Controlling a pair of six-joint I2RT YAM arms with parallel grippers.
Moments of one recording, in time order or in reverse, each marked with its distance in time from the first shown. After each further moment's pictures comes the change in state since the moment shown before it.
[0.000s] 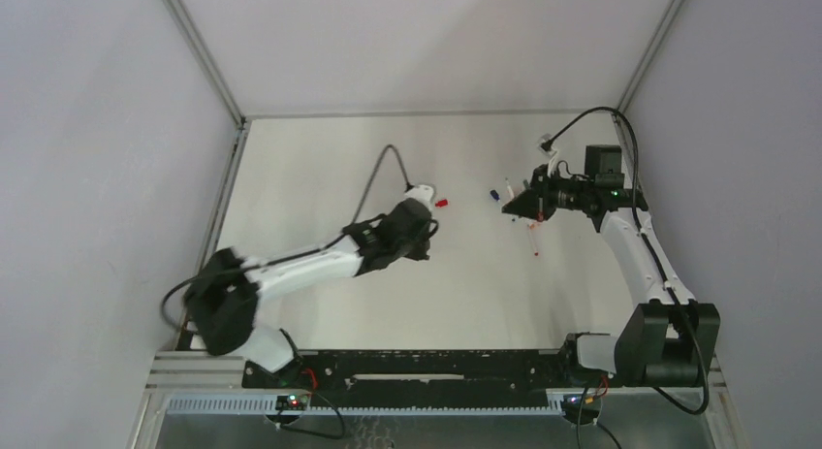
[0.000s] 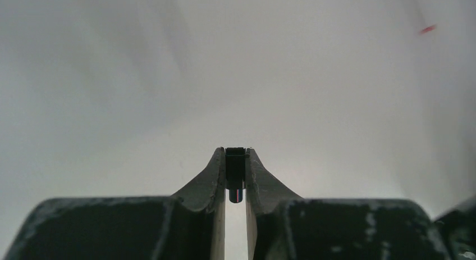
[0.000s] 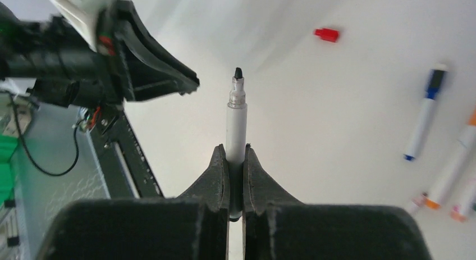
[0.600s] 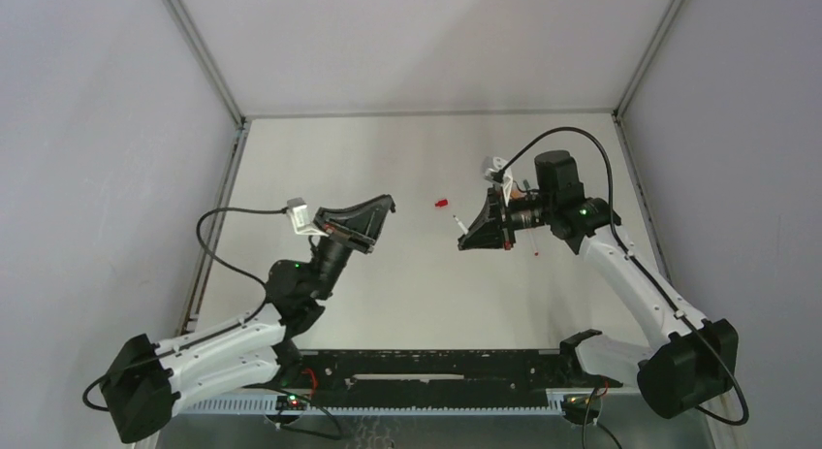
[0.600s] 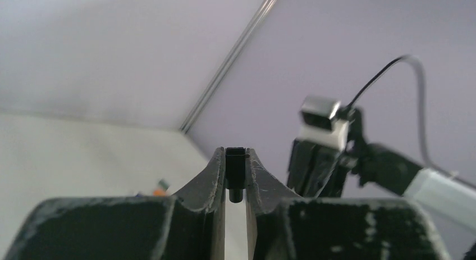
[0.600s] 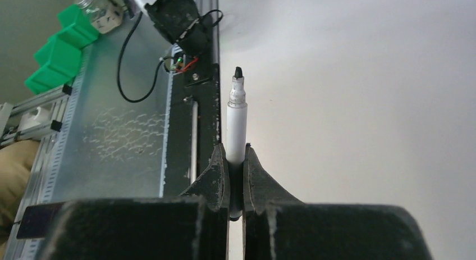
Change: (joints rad) left arm 0.060 -0.766 -0.719 1.251 0.002 -0.076; right arm 0.393 -0.111 0.000 0.024 -0.163 -0.066
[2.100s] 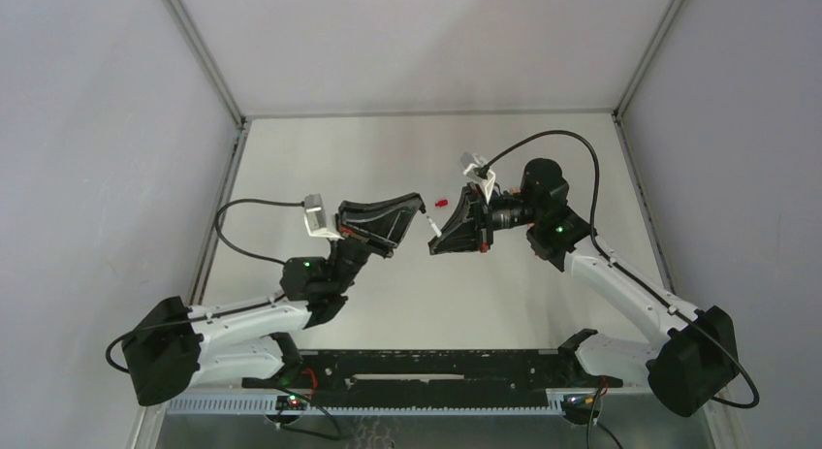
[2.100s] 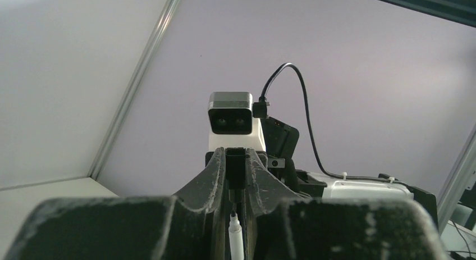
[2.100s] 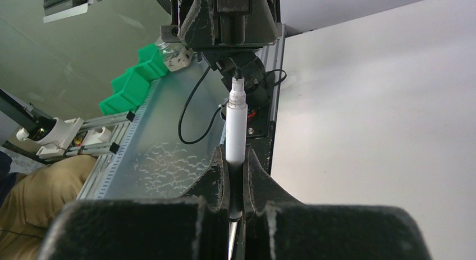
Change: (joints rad) left arm -0.104 0.261 0.116 0.471 0.175 0.015; right arm 0.210 -0.002 -0.116 0.735 -0.045 0.607
